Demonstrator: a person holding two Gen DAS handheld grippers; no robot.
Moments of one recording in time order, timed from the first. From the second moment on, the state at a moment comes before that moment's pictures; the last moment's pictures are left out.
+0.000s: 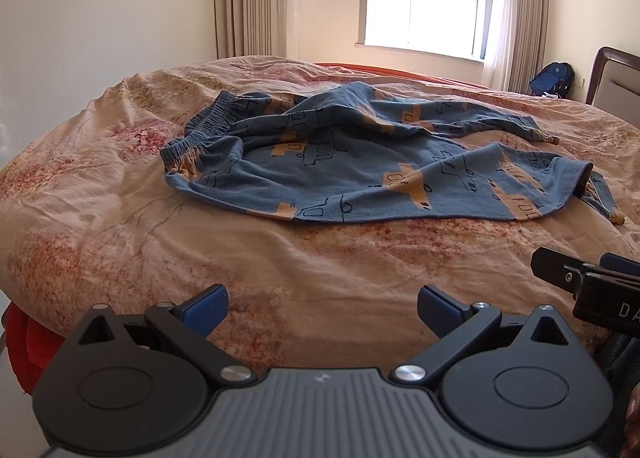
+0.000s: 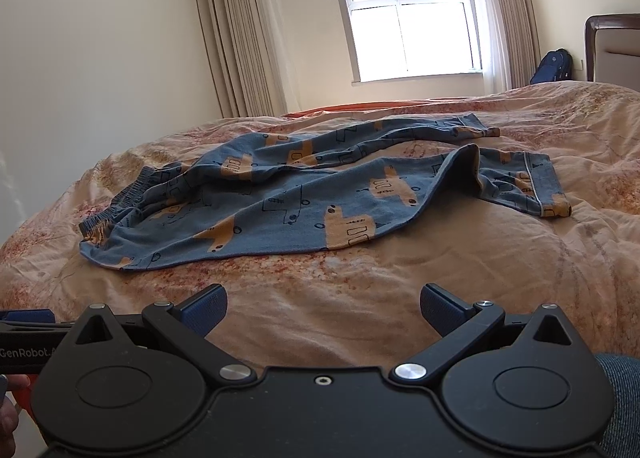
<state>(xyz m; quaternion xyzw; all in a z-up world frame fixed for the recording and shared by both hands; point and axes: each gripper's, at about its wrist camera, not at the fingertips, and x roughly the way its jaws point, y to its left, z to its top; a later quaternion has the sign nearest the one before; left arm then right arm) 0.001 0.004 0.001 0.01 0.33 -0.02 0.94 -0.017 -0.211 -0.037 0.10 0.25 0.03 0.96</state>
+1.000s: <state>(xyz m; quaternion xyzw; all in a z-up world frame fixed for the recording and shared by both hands) 0.115 0.052 0.079 0.04 0.29 -0.04 0.96 0.041 -0.233 0.023 0.04 0.25 0.12 0.96</state>
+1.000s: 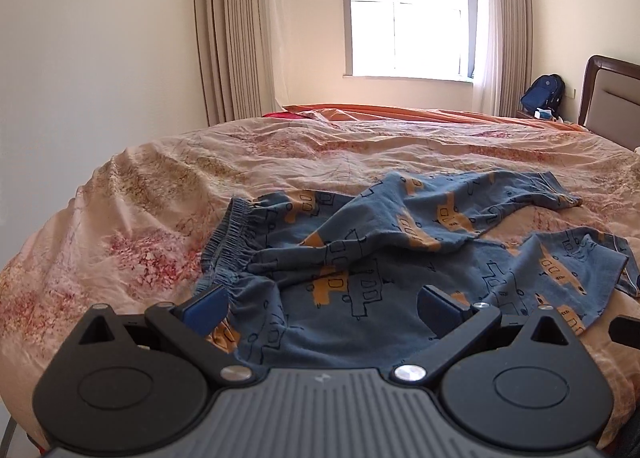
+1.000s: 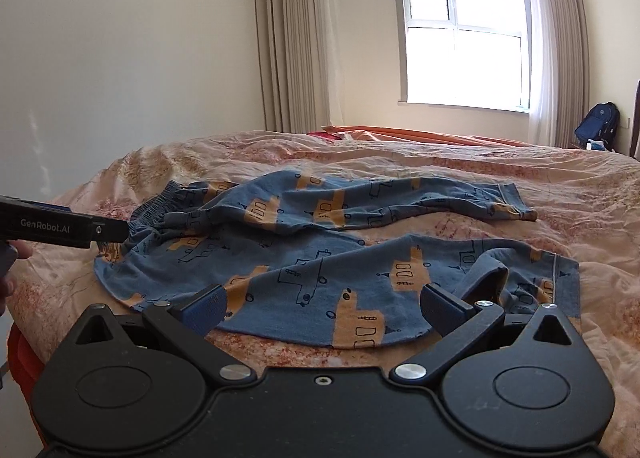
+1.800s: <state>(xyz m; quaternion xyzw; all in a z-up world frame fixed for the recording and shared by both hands) 0.318 0.092 0.039 0.12 0.34 -0.02 0.93 0.261 -0.267 0.016 -0.08 0.26 0.19 0.94</state>
